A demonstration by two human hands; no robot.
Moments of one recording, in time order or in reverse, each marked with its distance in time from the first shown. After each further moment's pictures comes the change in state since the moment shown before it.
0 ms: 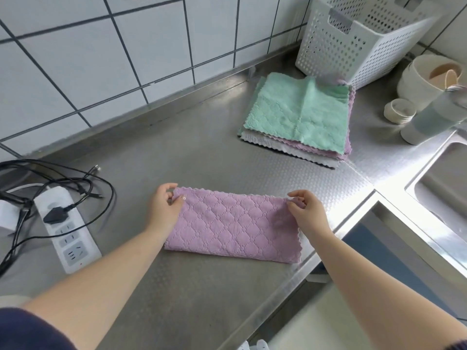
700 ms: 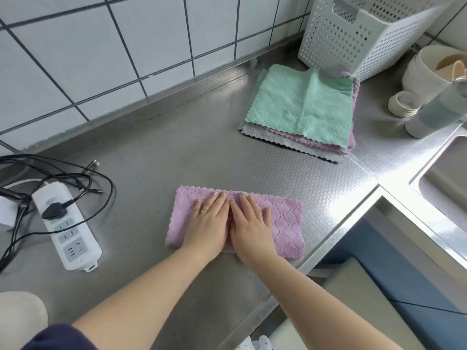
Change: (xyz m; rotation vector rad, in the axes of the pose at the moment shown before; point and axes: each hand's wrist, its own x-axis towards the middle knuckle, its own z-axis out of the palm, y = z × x) left_hand -0.057 0.001 0.059 1.040 -0.242 0.641; right_hand -0.063 -0.013 0.105 -0.767 -0.109 -0.465
